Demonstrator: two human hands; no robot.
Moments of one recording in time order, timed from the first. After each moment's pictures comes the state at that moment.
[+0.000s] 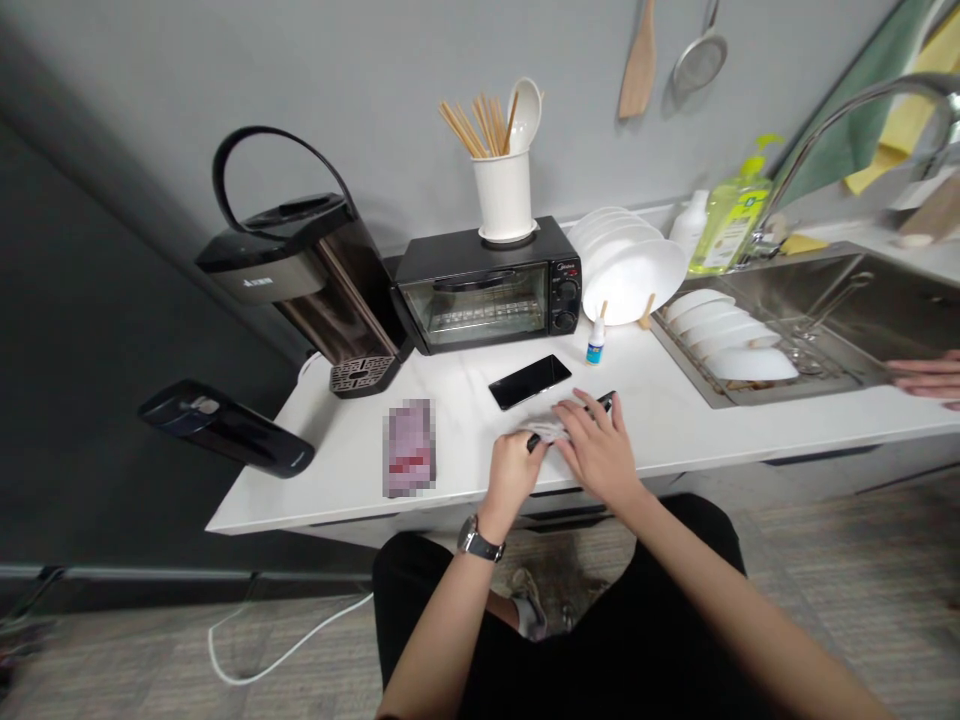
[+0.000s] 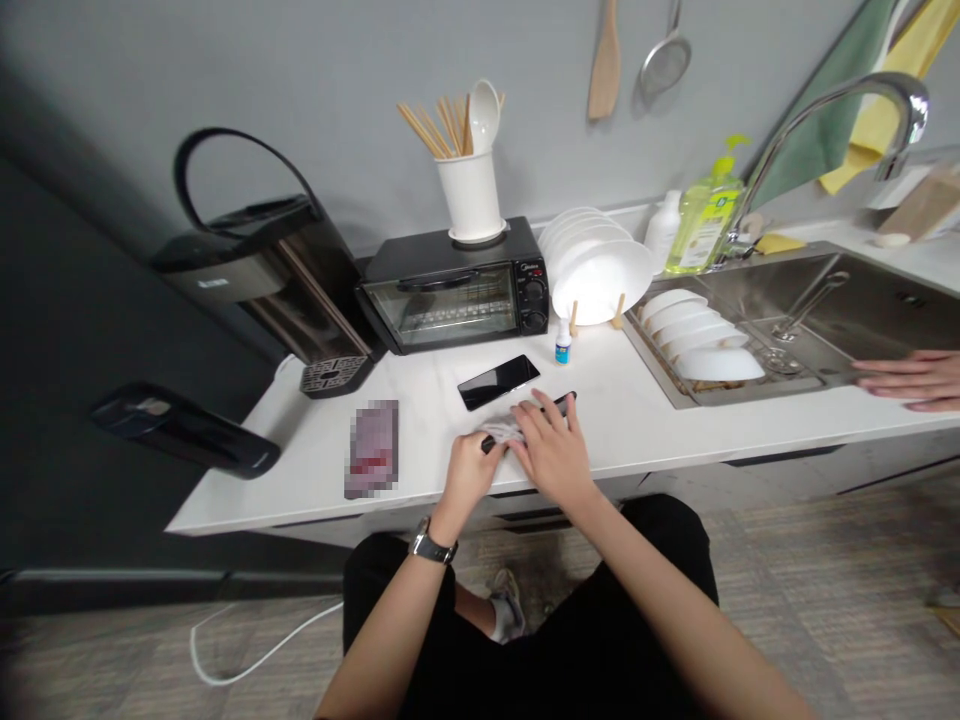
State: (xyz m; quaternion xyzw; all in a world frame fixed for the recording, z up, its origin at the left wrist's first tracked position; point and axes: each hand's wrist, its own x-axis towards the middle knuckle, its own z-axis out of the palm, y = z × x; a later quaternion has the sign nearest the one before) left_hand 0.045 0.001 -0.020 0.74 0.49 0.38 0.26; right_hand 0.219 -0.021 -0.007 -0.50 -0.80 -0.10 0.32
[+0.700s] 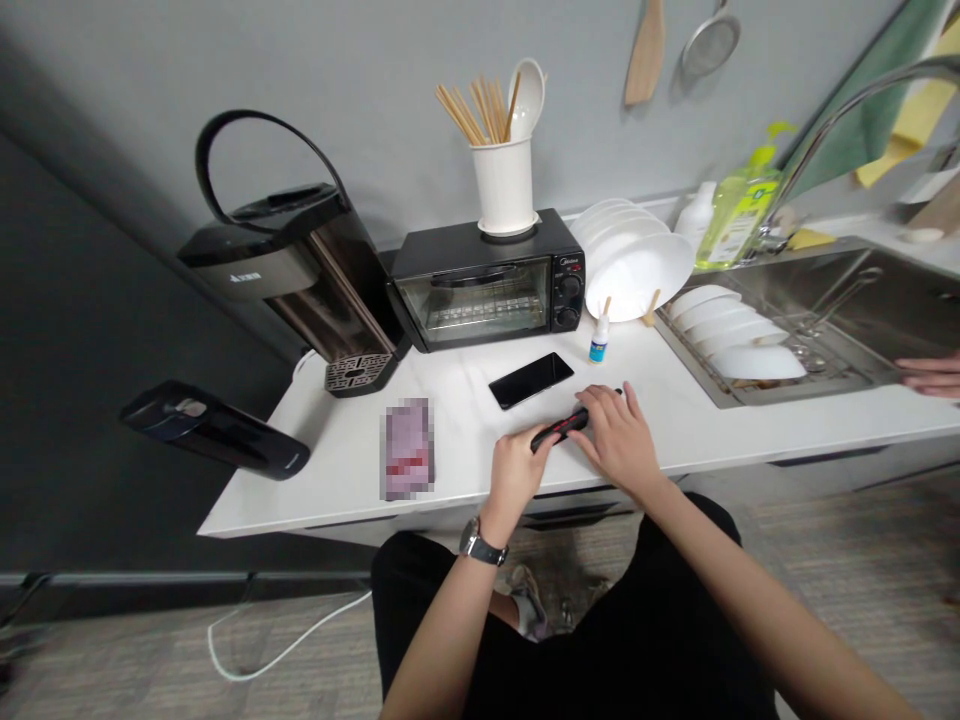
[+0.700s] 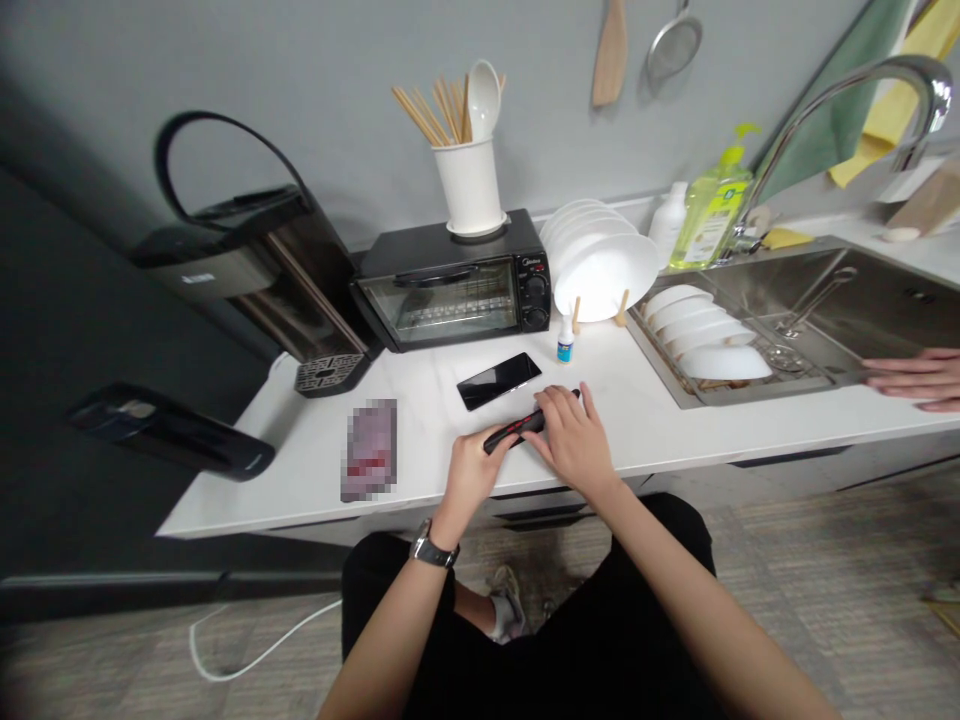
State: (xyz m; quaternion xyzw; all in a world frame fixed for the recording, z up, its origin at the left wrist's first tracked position) left_hand 0.050 0.001 -0.013 0.74 0.49 0.37 0.27; right_hand 0.248 -0.001 -0.013 -0.50 -0.80 -0.12 0.30
